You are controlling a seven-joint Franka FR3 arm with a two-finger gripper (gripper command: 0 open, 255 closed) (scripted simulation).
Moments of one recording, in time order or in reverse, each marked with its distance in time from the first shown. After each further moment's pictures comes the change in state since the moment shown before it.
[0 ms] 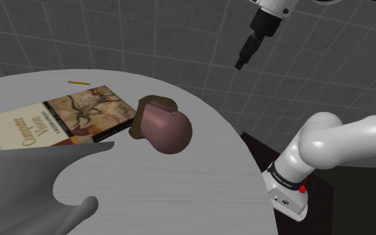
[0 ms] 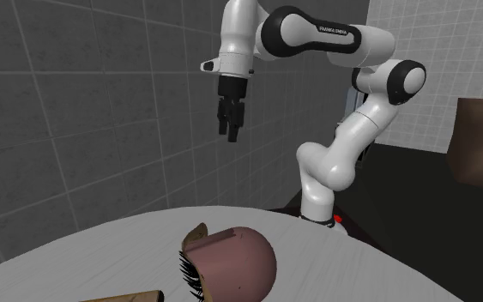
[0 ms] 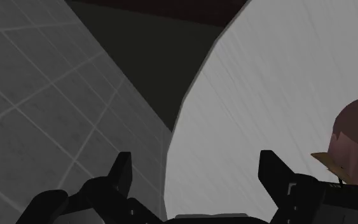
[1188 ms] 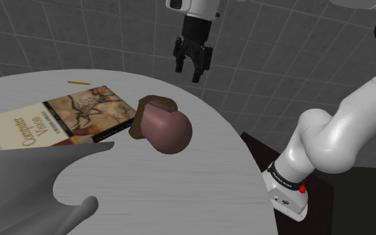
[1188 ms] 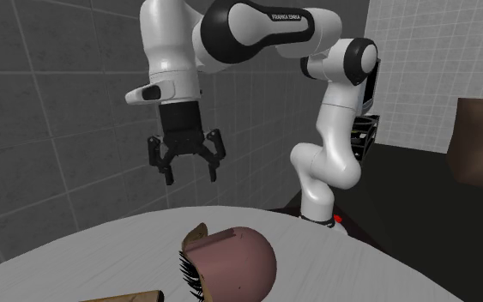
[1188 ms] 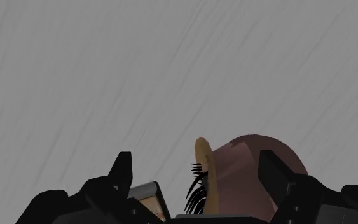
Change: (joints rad) arm 0.343 0.569 -0.036 0.366 0.090 0.030 -0.837
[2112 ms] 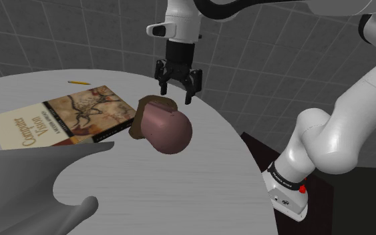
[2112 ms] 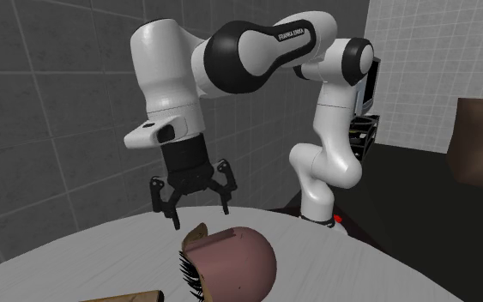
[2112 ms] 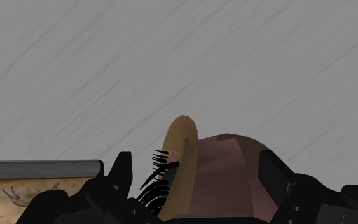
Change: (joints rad) arm 0.079 0.097 0.042 -0.018 0.021 0.054 -0.259
